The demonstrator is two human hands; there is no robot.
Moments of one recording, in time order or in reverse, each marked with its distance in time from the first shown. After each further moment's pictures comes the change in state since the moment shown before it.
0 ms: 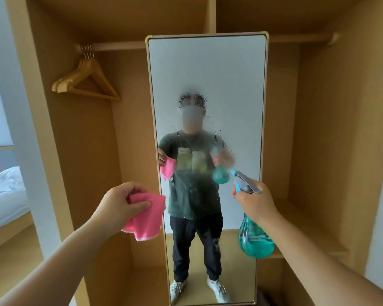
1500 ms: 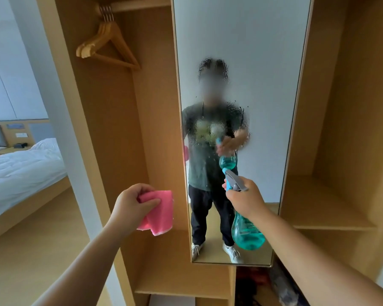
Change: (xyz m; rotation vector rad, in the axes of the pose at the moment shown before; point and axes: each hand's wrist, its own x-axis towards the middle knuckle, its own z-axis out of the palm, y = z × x) left_hand -0.059 -0.069 0.017 -0.090 0.092 -0.208; right_hand -0.045 0.018 0.084 -0.018 -0.184 0.104
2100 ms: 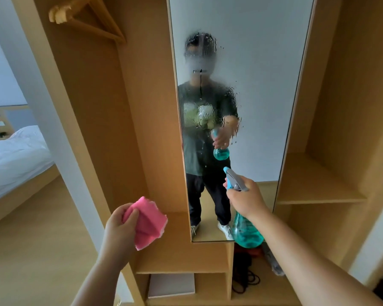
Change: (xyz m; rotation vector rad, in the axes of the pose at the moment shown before) left_hand -0.051 -0.077 0.018 -0.409 0.074 -0.331; right_hand -0.023 0.044 0.033 0.049 0.057 0.099
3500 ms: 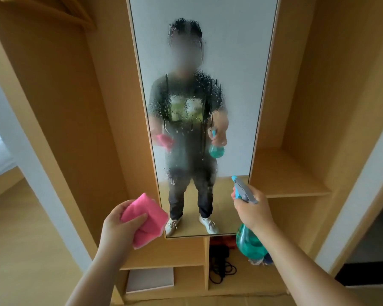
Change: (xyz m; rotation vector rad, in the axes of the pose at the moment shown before) left_hand -0.024 -0.006 0.075 -0.100 -0.107 -0.059; right_hand -0.013 0.069 -0.082 -0.015 0.106 0.008
